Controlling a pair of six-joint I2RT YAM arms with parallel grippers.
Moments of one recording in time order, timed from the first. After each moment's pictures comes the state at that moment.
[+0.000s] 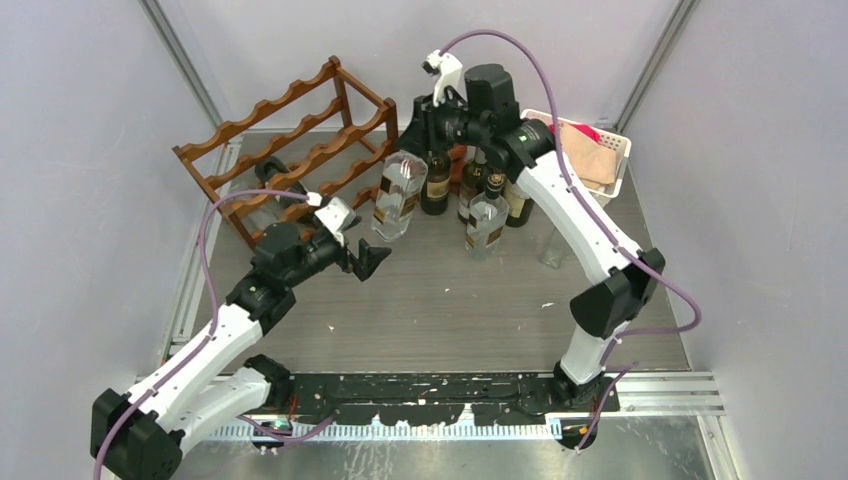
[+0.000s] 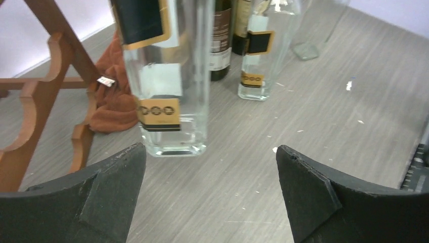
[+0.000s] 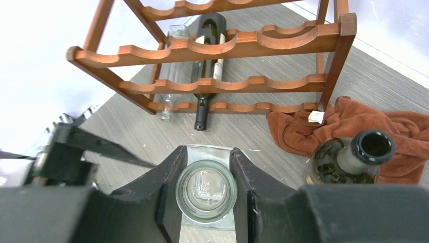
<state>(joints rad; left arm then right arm) -0.50 0.85 0.64 0.09 0.38 0.03 0.57 1.77 1.99 -0.55 -0.41 0.15</state>
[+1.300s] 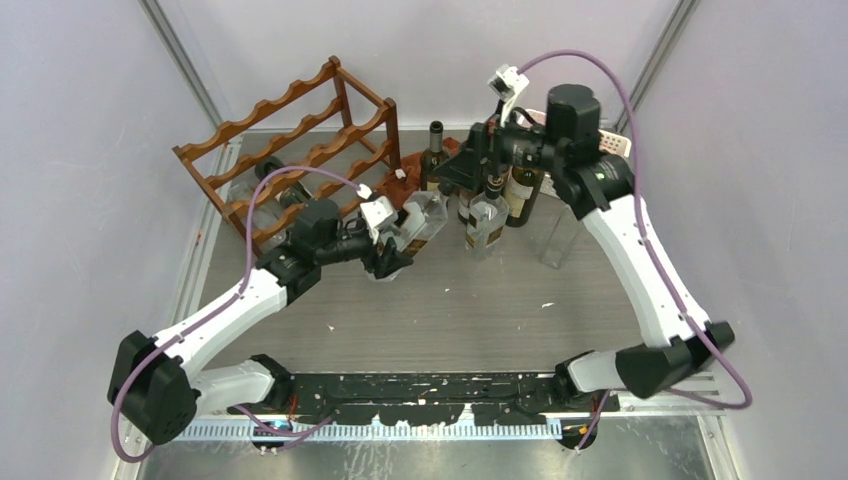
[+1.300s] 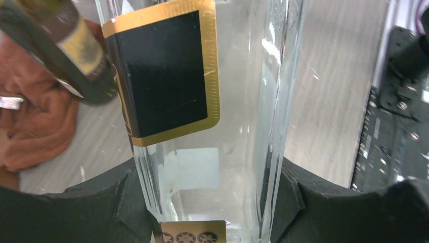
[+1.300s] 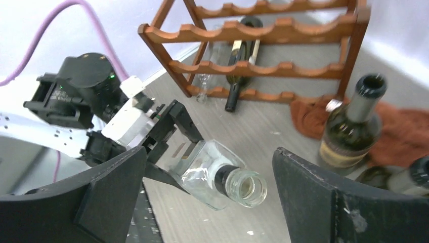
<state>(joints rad) -0.60 1.15 0.79 0.05 0.52 0.15 0.39 1.40 1.65 -0.53 -0.71 0.19</state>
